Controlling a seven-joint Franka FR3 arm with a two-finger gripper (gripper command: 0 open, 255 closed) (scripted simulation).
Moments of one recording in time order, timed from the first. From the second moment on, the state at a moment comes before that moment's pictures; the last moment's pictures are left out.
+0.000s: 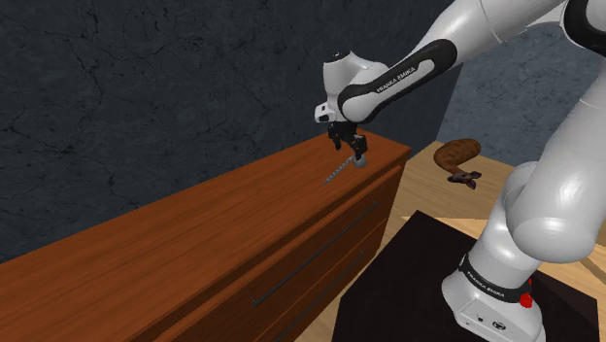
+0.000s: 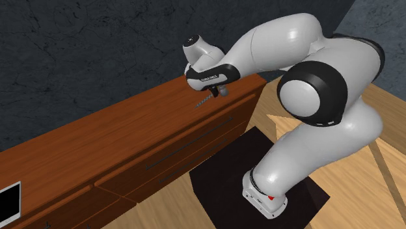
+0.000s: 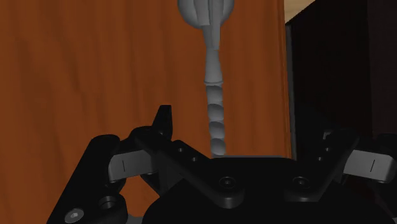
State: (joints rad) arm 0.18 -0.08 -0.19 -2.31 -0.41 2.16 -1.23
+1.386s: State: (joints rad) arm 0.18 0.03 -0.19 -2.33 -0.44 2.30 -1.25
